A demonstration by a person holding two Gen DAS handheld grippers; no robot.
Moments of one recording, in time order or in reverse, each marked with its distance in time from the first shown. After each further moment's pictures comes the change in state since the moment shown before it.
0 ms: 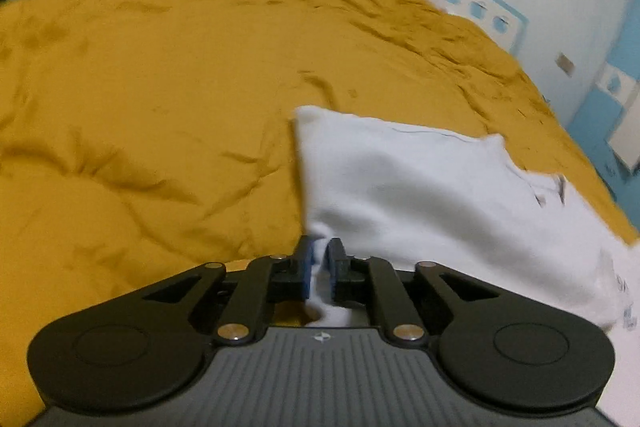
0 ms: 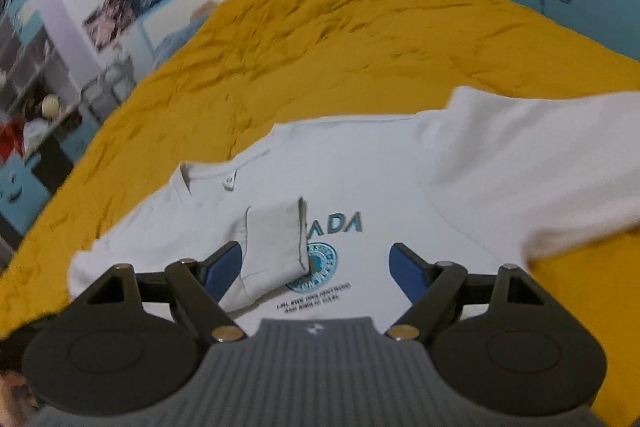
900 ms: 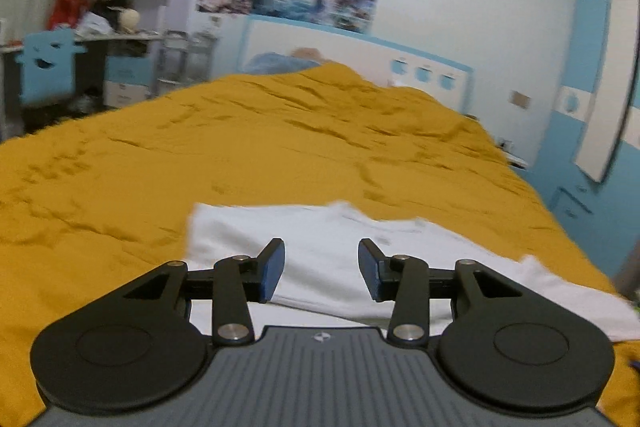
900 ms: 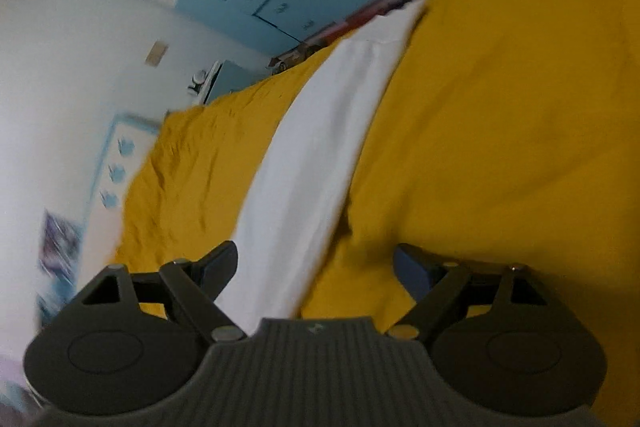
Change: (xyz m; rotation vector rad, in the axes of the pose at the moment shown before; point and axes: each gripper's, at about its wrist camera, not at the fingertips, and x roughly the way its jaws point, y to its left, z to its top) left arm -0.180 -0.211 -0.042 0.152 -0.241 0.003; right arm -0.136 -0.304 -0.014 0.953 -0.288 -0.158
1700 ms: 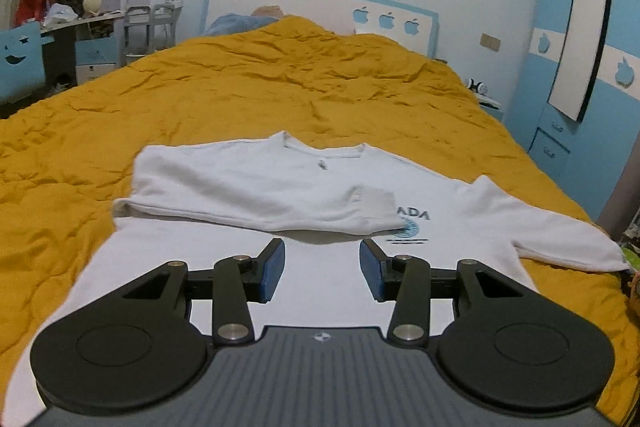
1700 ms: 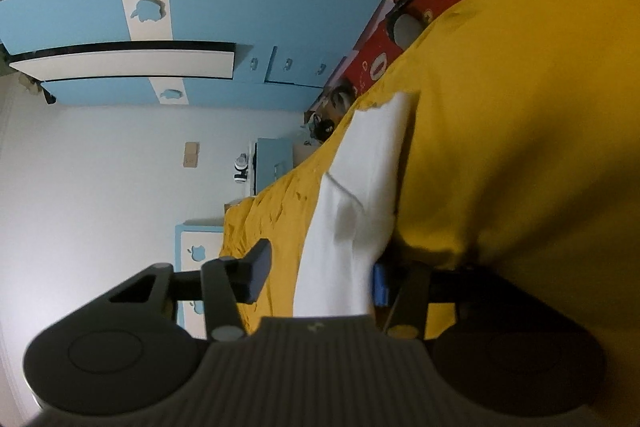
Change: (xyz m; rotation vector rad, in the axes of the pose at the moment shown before) left arm -0.007 -0.063 -0.060 0.097 0.113 0.004; right arm 0.070 -0.070 0.116 0.329 -0.105 0.246
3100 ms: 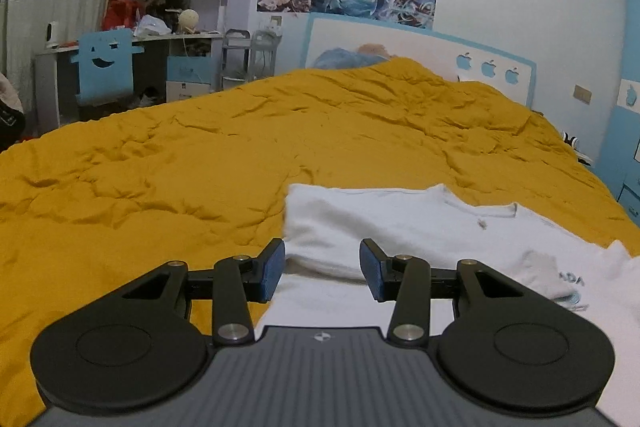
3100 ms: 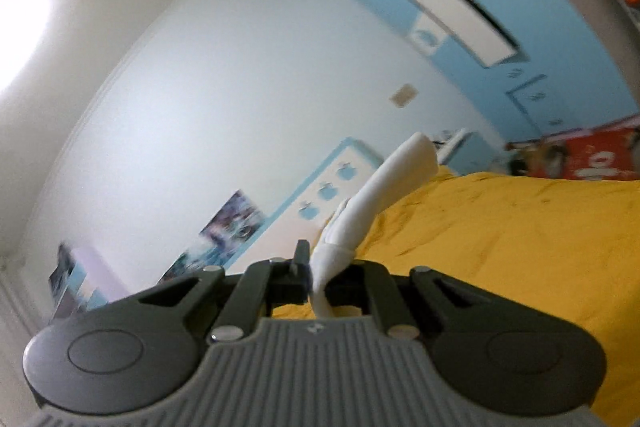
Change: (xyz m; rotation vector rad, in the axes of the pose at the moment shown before) left arm 0.028 0.149 0.007 -0.097 -0.131 0.217; right arm -0.048 0.244 -0.234 -0.774 0.110 0.446
